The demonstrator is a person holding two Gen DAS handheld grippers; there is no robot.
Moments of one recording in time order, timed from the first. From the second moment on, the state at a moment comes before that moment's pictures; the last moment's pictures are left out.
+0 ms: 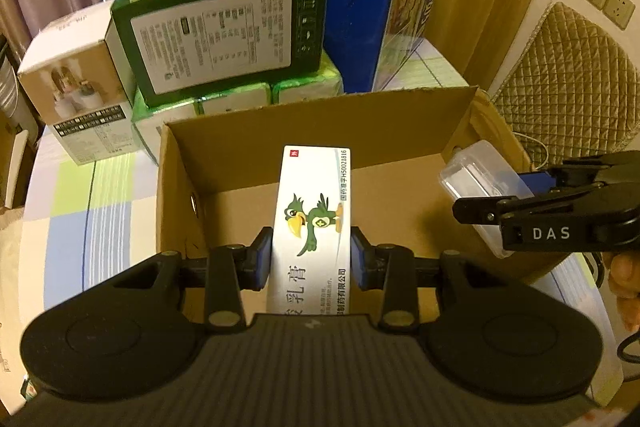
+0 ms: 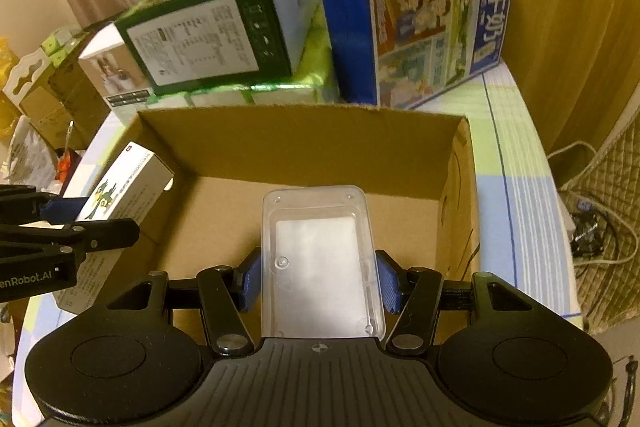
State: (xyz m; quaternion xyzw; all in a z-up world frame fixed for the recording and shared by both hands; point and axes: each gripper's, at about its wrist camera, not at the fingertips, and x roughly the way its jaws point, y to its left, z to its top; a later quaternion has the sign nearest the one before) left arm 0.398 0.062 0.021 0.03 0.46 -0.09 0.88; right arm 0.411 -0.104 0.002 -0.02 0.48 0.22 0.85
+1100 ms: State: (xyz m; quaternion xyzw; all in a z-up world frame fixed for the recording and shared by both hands) left arm 0.399 0.068 0.000 0.01 0.44 -0.07 0.89; right arm 0.413 -0.106 -0.015 0.01 0.46 0.22 0.86
